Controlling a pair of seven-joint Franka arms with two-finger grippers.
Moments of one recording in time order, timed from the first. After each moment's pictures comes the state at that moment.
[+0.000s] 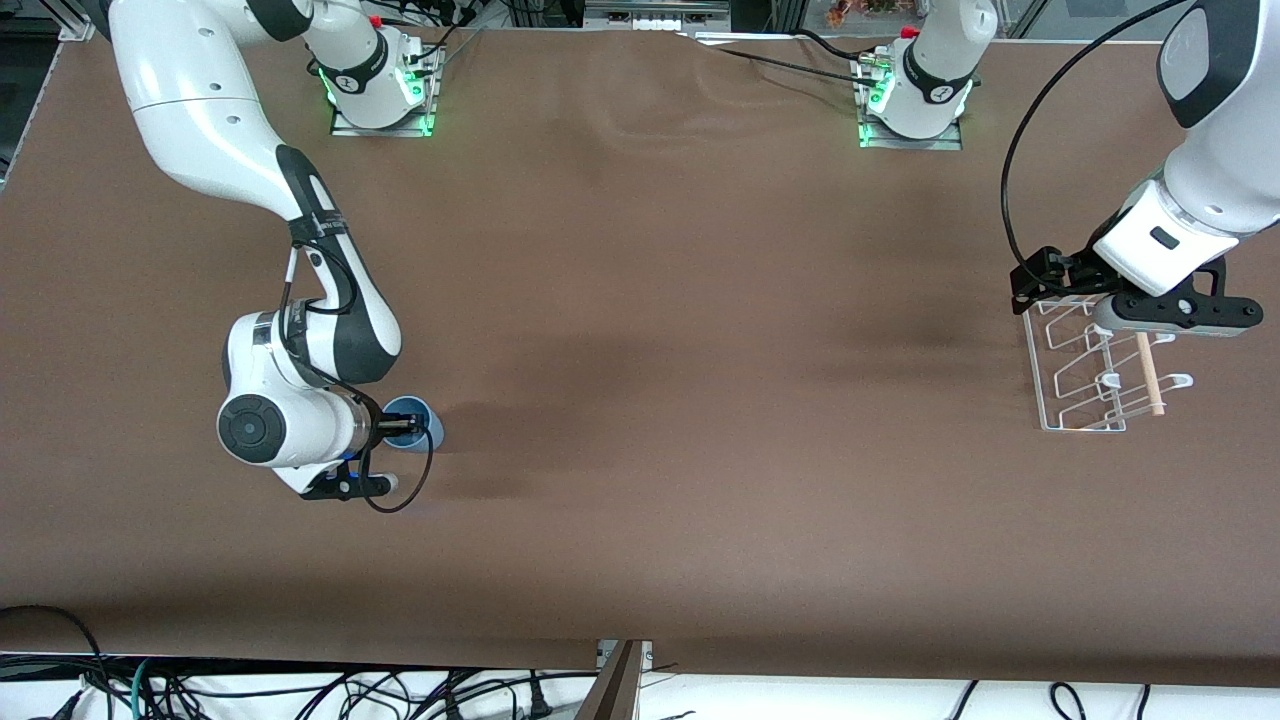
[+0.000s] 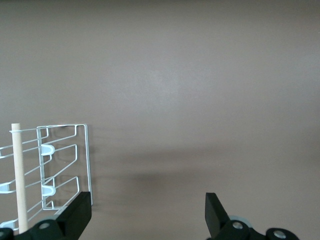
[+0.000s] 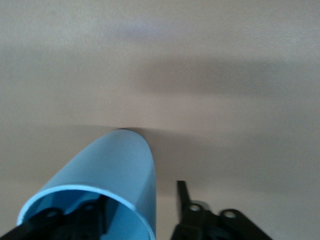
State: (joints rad) left arm -0.04 0.03 -0.04 -1.75 0.00 1.83 -0.04; right arm 0.17 0.81 0.04 -1.34 0.02 1.95 0.16
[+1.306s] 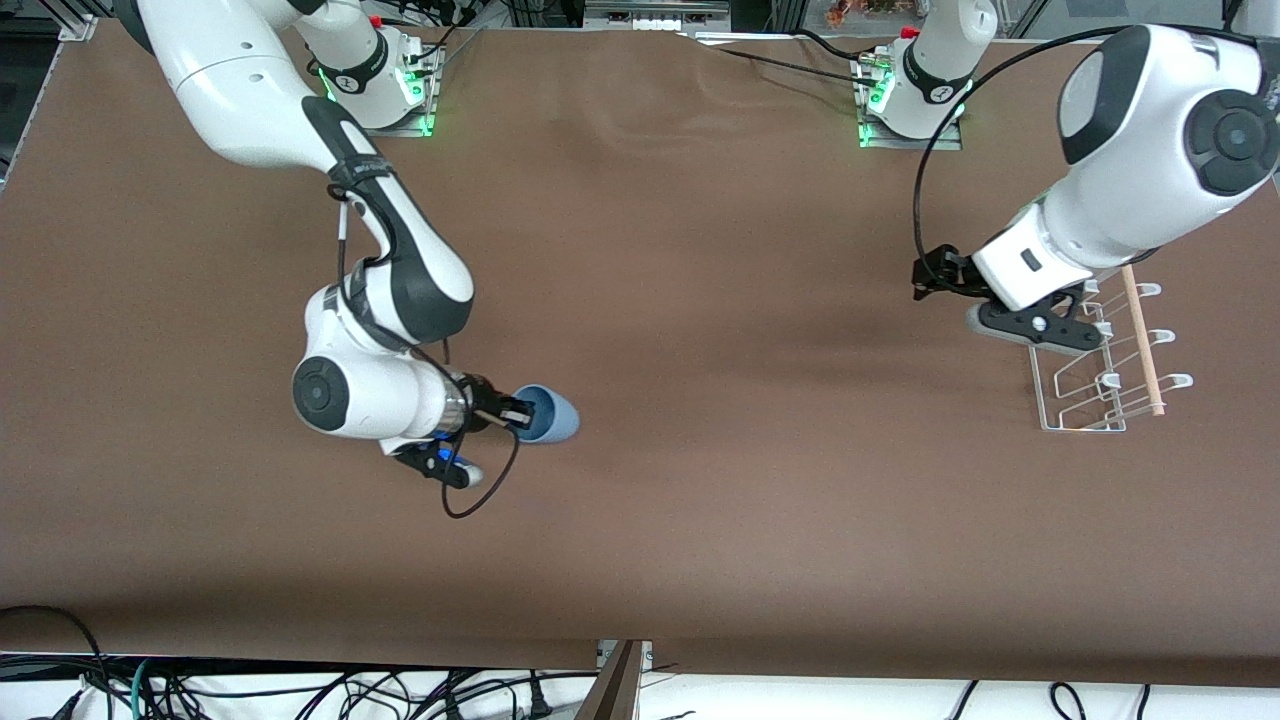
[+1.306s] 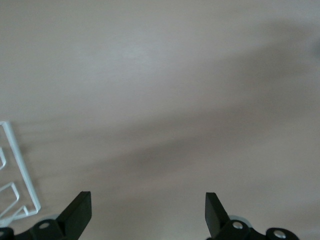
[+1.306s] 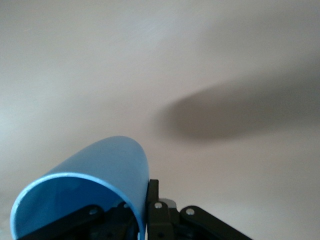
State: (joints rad) left arm -0.08 0.11 -0.14 -1.75 -0.11 1.79 0.06; right arm 0.20 0.80 0.31 -1.26 0.28 2.03 0.71
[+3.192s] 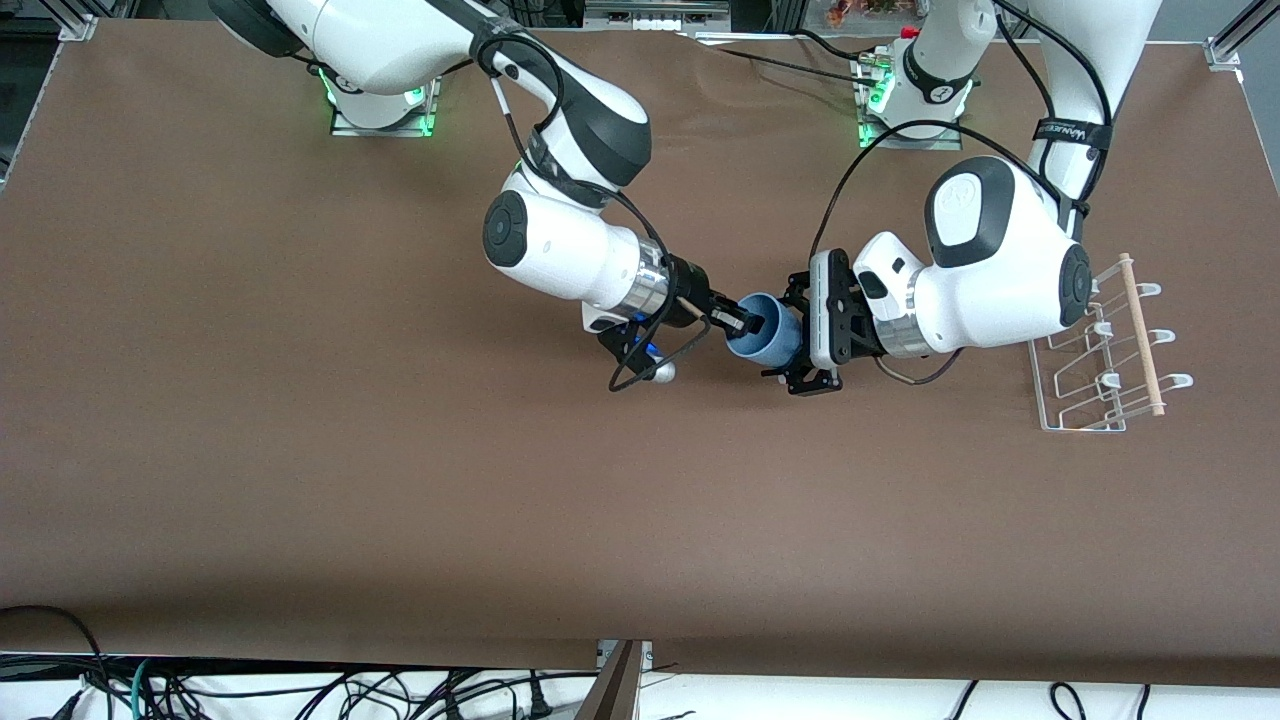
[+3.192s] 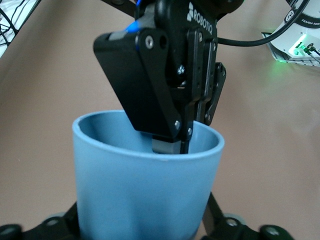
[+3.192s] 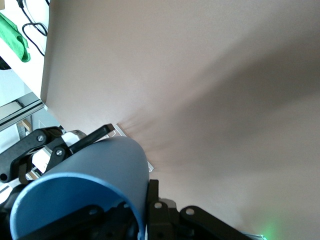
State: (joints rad) left arm -0.10 0.37 -0.25 -1.72 -0.71 2.08 1.55; right arm 0.44 0.80 0.48 -1.19 0.43 2.44 1.10
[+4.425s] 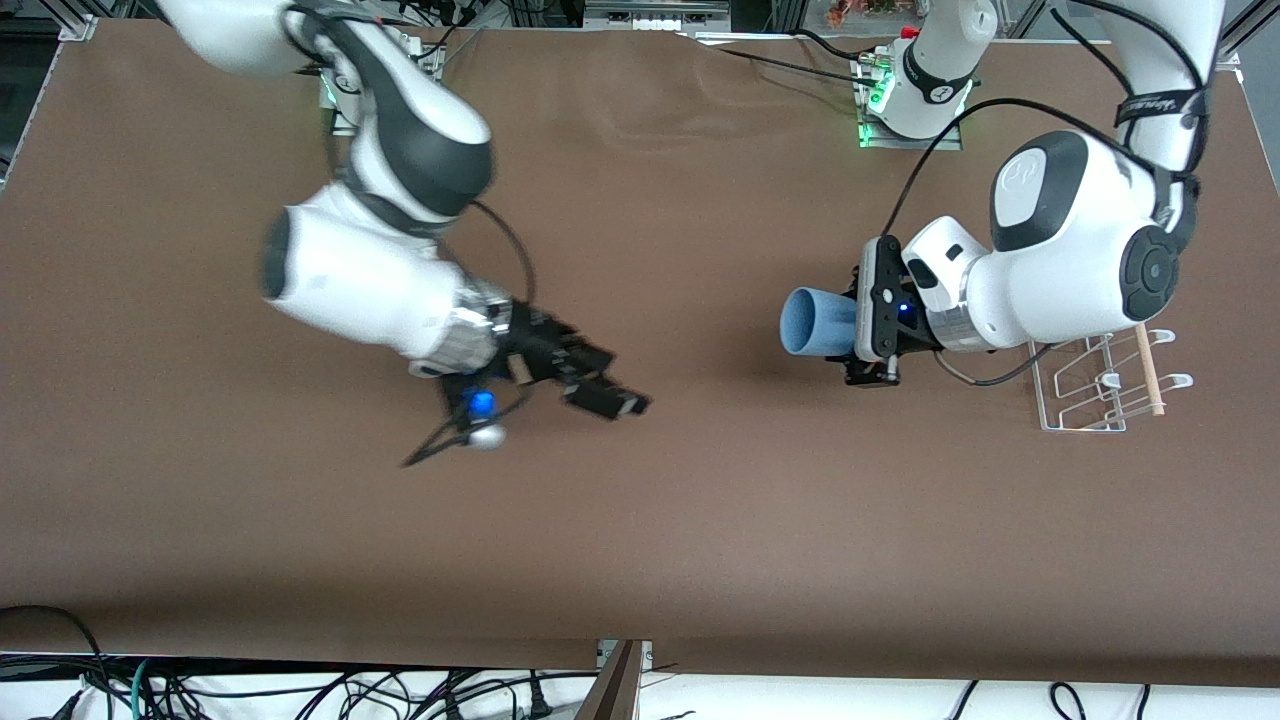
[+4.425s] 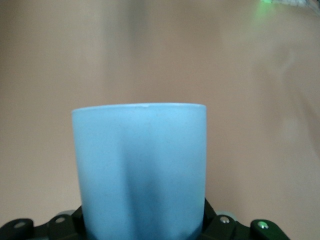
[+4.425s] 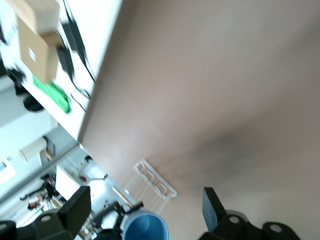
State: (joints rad) left arm -0.08 0.34 -0.20 -1.56 -0.37 1.79 1.43; right arm 0.15 0.65 0.46 -1.15 0.43 2.20 1.13
